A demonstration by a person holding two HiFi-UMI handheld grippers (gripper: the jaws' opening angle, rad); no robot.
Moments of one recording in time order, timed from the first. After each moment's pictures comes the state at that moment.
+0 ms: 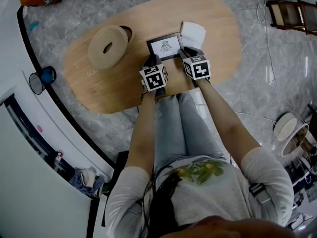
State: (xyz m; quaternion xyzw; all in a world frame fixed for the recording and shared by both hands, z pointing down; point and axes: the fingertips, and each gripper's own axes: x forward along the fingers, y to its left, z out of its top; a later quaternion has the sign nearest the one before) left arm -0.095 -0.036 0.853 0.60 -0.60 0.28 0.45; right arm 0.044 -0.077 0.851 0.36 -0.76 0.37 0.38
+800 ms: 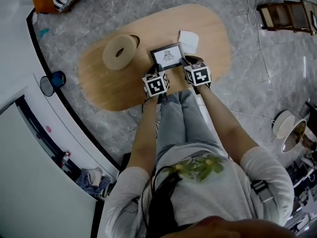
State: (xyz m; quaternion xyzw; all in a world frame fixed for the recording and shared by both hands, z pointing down) left arm -0.094 -0.022 0.750 0.60 -0.58 0.28 0.48; right arm 0.045 -0.062 0.745 0.36 -0.76 0.38 0.39
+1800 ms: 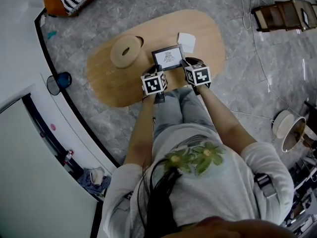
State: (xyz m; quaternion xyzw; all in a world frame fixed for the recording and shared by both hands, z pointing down) left arm -0.096 -0.013 0.670 0.63 -0.54 0.28 0.48; right arm 0.044 -0.047 0.666 0.37 -0.76 0.39 0.37
